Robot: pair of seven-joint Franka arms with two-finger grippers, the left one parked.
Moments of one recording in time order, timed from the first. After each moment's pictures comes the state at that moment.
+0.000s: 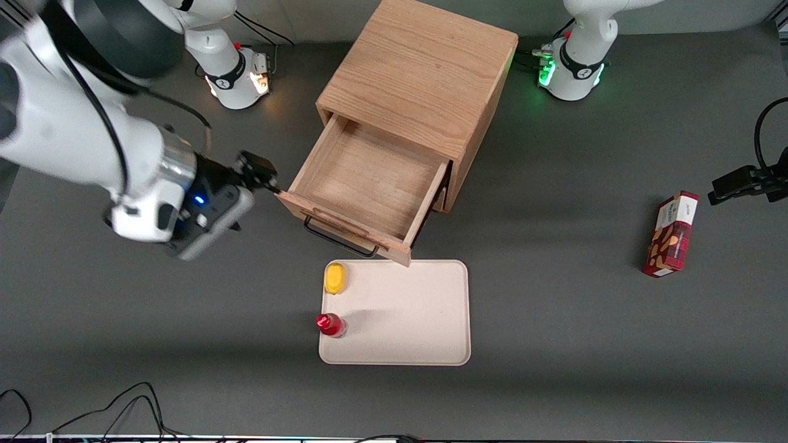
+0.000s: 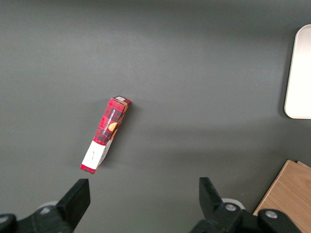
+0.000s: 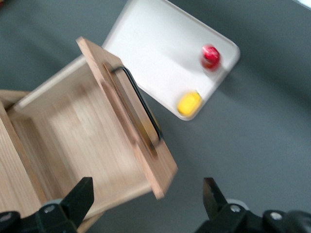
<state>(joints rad) 0.19 0.38 0.19 -1.04 0.13 1.38 -0.14</state>
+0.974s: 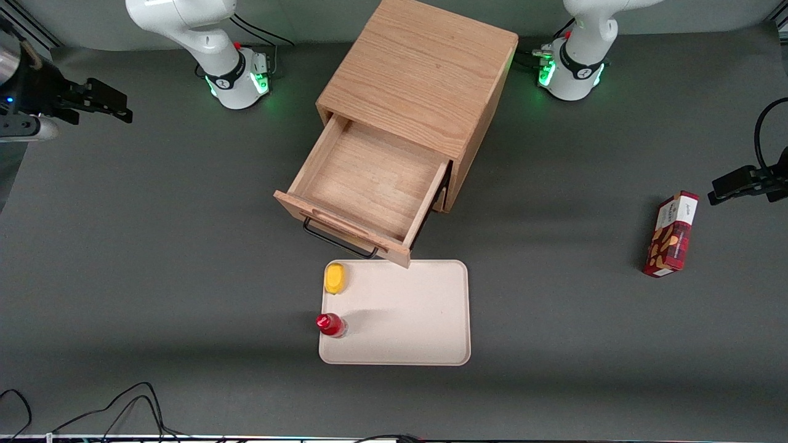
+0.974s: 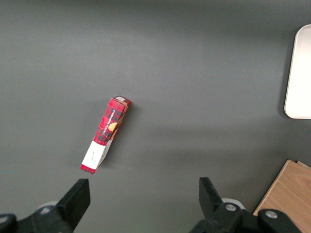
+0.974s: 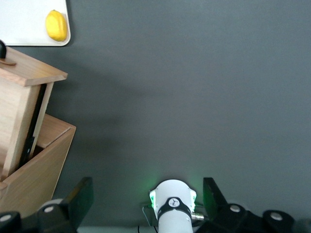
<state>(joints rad) 0.16 -0.15 -0.08 -1.64 0.02 1.30 0.14</state>
